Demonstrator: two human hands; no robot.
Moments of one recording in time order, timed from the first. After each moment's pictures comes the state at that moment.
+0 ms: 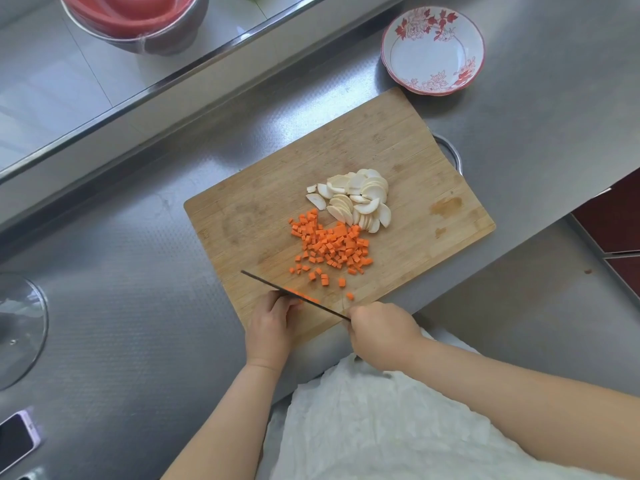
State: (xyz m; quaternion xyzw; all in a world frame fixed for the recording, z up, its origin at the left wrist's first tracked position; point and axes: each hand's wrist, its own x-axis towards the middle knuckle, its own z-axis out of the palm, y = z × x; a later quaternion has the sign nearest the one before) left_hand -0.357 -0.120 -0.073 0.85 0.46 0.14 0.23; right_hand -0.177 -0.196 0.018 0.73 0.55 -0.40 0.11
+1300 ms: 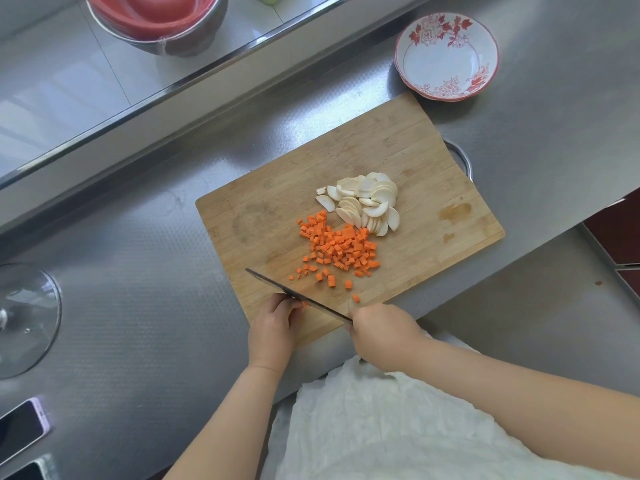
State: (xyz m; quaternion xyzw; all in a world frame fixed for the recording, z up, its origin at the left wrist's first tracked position) left_hand -0.363 -0.121 -0.066 0.83 0.49 0.10 0.25; right_hand -0.177 -0.191 0.018 0.71 0.57 -0.41 0.11
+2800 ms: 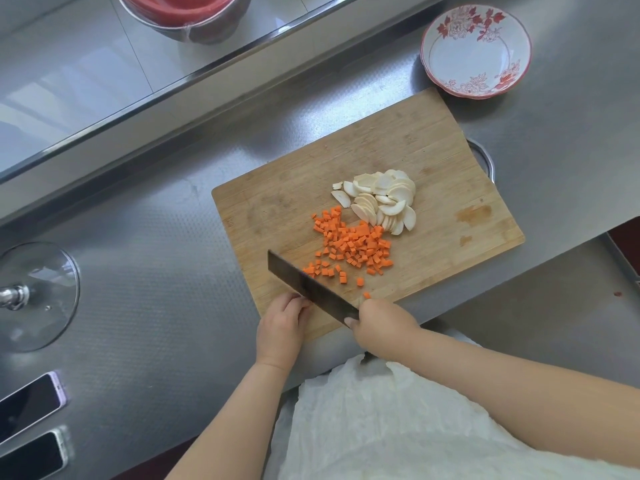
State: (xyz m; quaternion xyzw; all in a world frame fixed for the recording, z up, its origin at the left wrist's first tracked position) left_hand -0.368 -0.128 -0.068 0.84 0.49 0.10 0.23; right_hand -0.184 -0.179 0.000 0.73 0.46 -0.50 0.10
